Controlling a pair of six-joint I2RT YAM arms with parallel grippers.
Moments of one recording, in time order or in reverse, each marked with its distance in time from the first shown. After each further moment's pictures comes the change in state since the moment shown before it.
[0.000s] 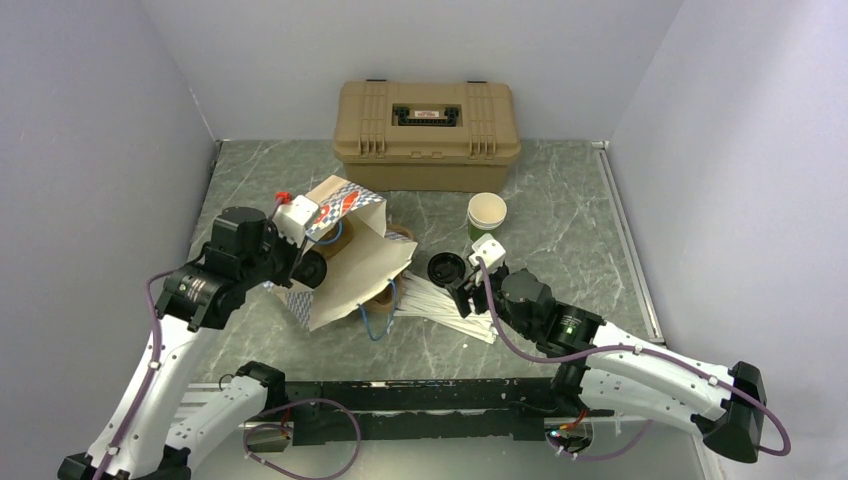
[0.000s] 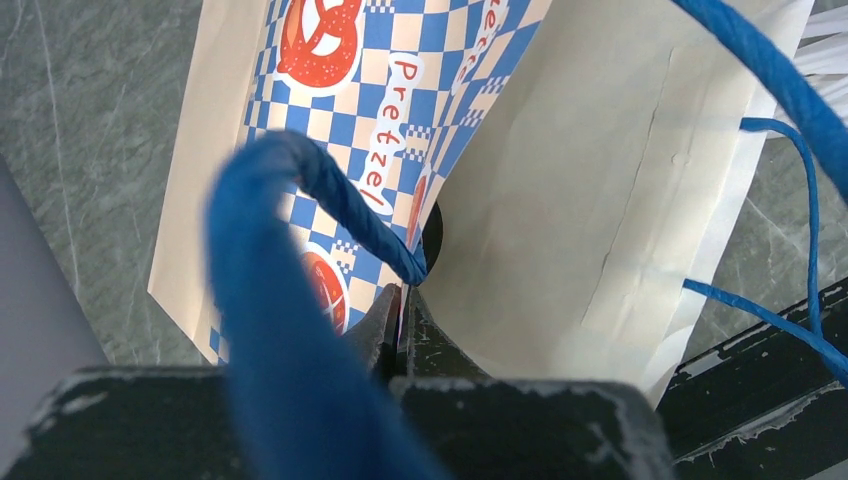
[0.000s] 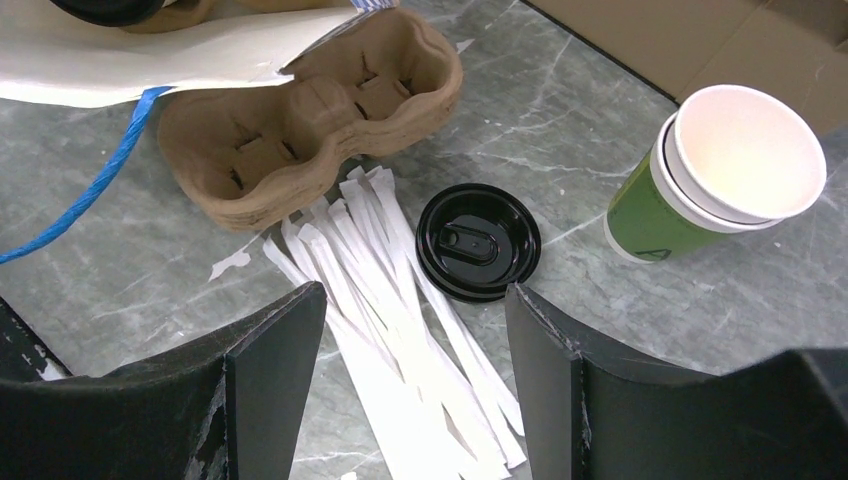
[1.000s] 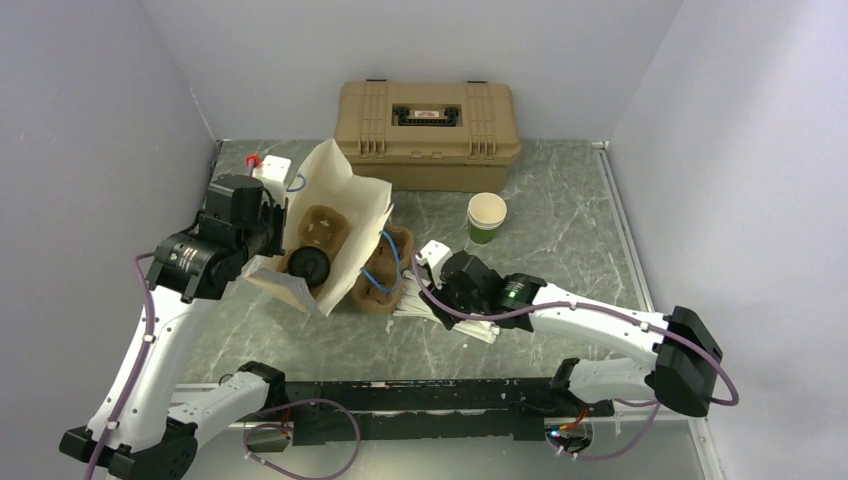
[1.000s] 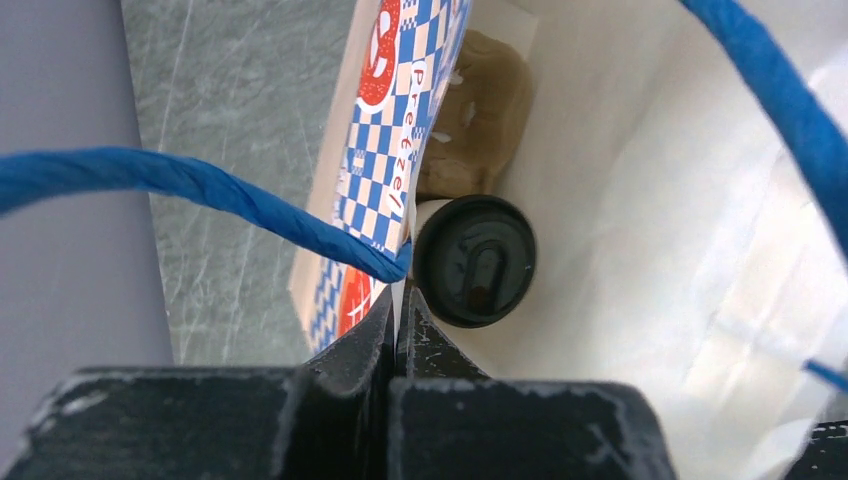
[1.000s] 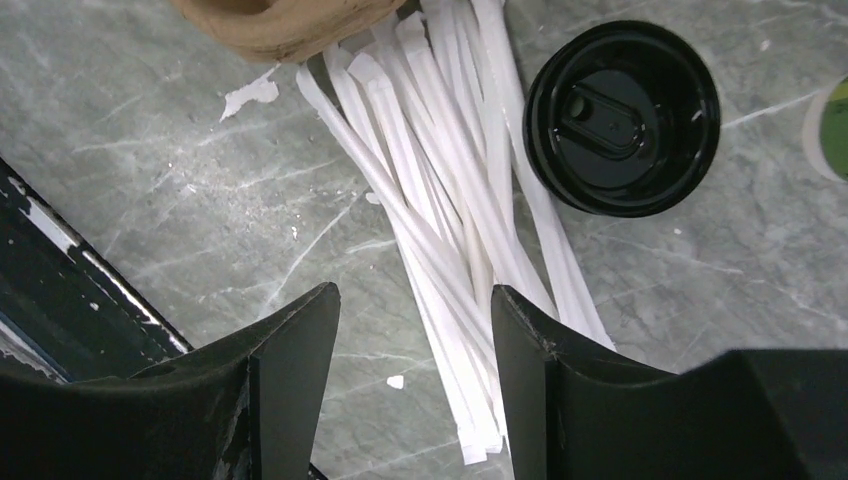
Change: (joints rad) left arm -0.001 0.169 0.272 -0.098 -0.271 -0.224; right arm -0.020 0.424 0.233 -0.304 -0.206 0.056
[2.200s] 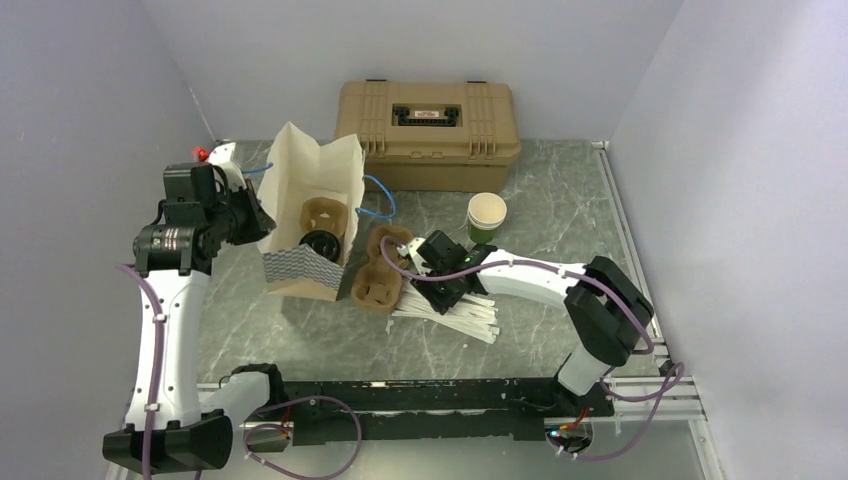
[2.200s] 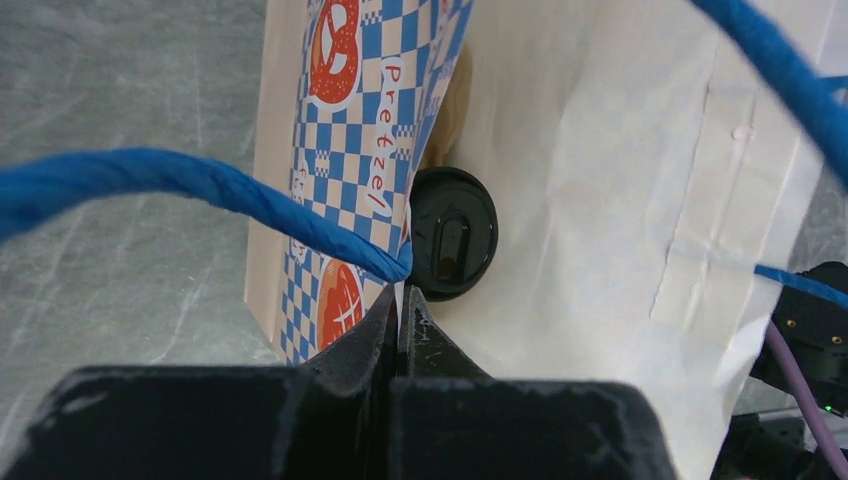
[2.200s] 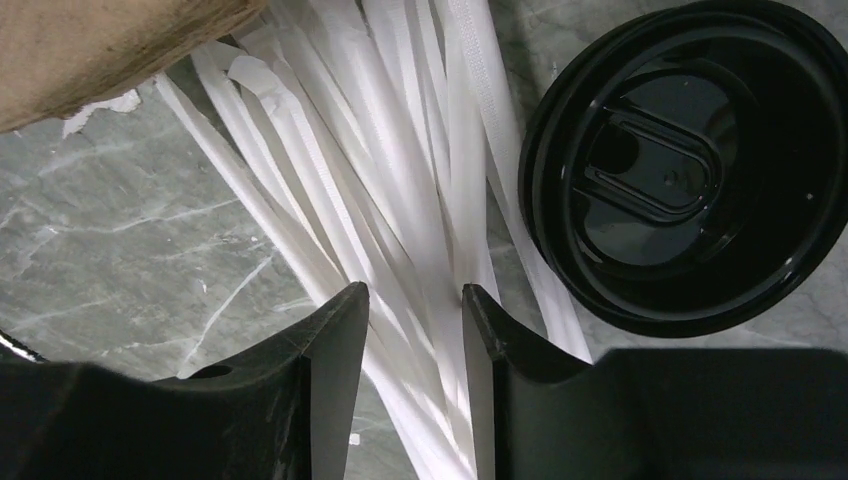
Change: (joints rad) left arm 0.411 0.058 -0.003 0.037 0.423 -0.207; right arm -0.138 0.430 0.196 -0.077 -0.153 -0.082
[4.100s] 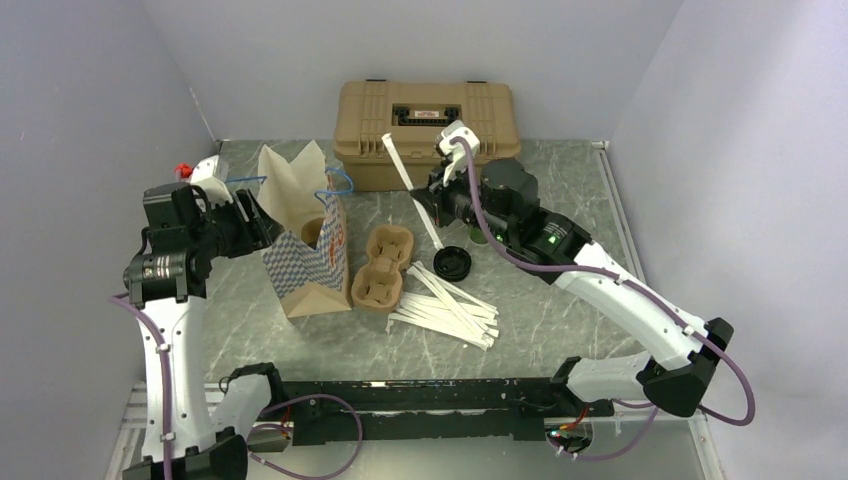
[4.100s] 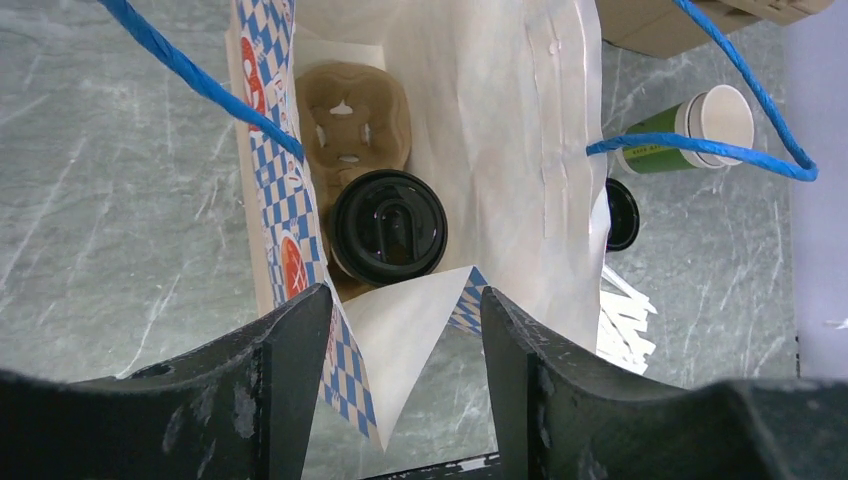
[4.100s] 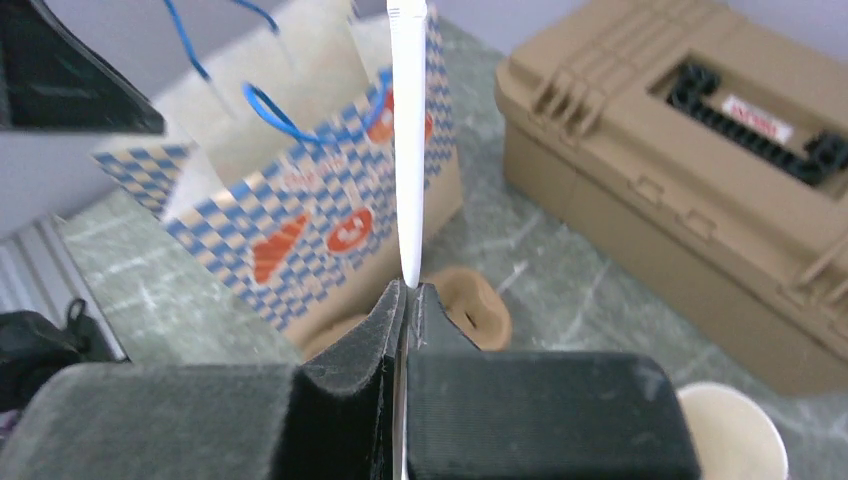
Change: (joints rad) left arm 0.135 -0.111 -0.122 0.061 0.190 -0.001; right arm 0.000 -0.366 0.394 0.150 0.081 0.052
